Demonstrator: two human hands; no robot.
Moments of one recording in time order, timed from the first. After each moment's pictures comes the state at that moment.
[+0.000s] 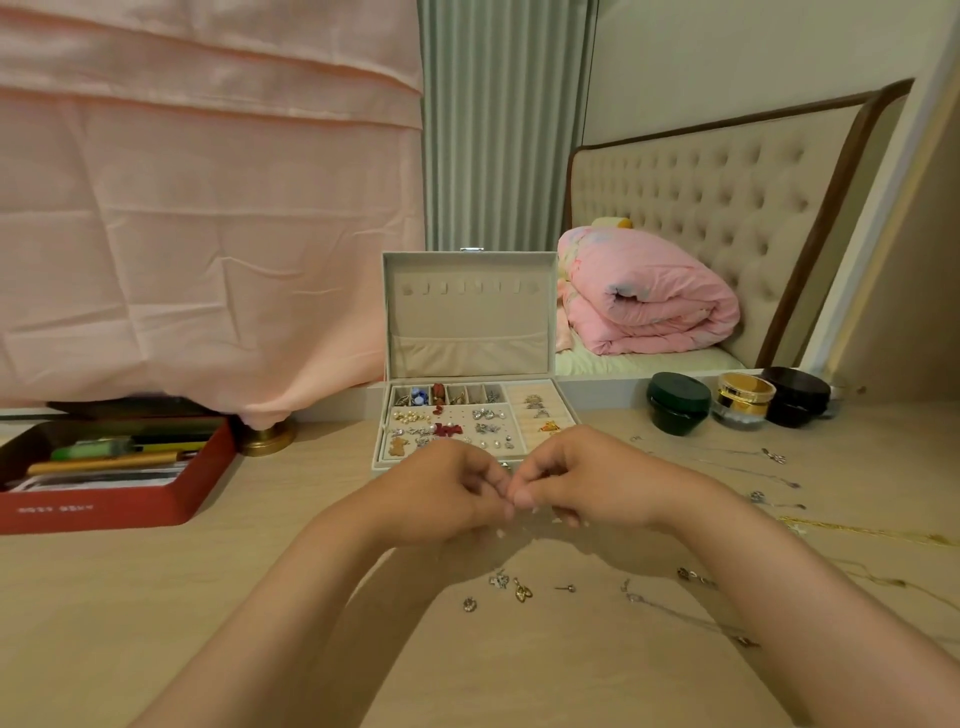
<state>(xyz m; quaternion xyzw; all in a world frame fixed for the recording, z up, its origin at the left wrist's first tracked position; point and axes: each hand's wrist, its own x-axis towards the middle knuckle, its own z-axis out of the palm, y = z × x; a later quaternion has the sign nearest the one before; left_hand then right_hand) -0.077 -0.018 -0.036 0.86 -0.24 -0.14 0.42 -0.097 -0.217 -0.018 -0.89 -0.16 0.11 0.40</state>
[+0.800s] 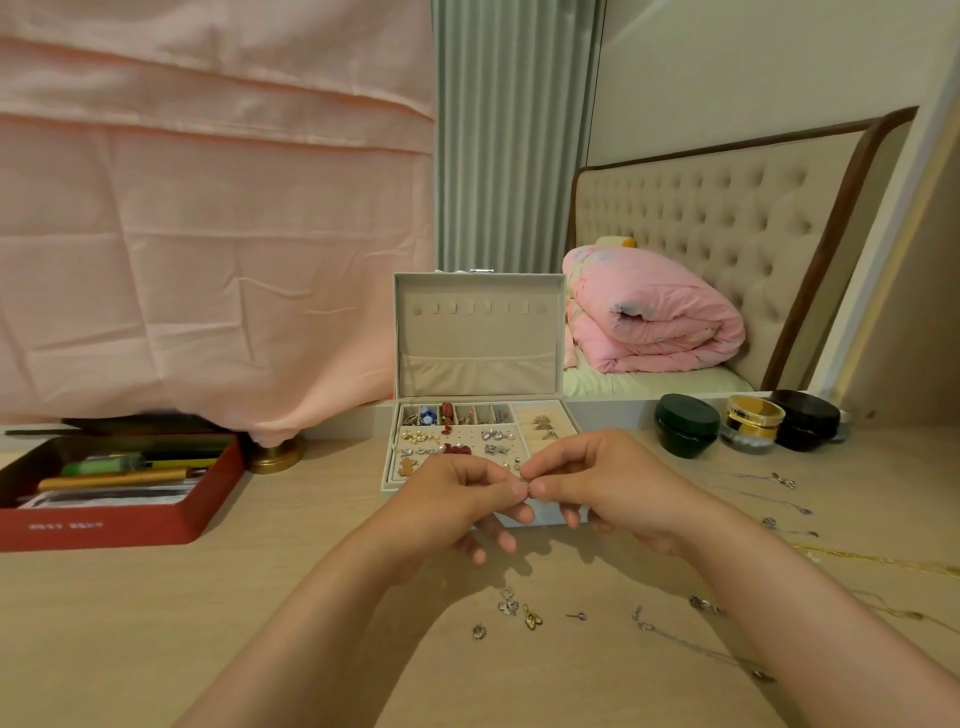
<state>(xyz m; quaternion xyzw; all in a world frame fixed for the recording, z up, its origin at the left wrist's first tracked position) -0.081 -0.021 -0.037 0.74 -0.16 -0.16 0.63 -0.097 -0.215 -0.015 -0.84 -0.05 0.06 0.54</state>
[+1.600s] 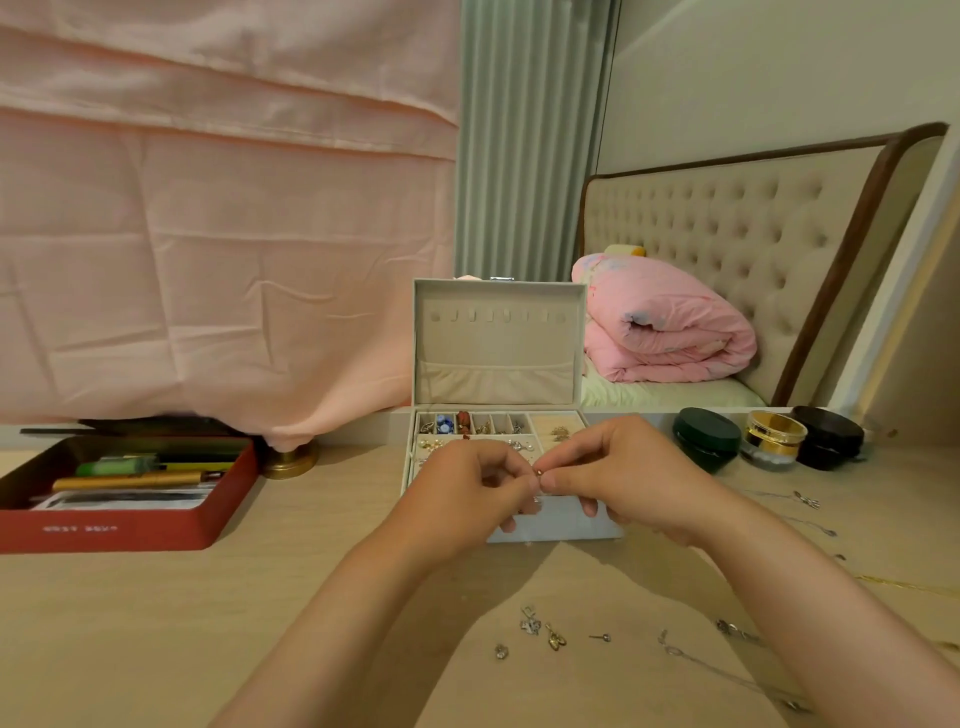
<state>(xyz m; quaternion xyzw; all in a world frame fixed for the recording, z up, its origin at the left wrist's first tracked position) -0.068 -0.016 -0.031 0.83 -0.21 0.01 0.51 -0.089 -0.203 0.007 -0.87 -0.08 0.01 0.49</state>
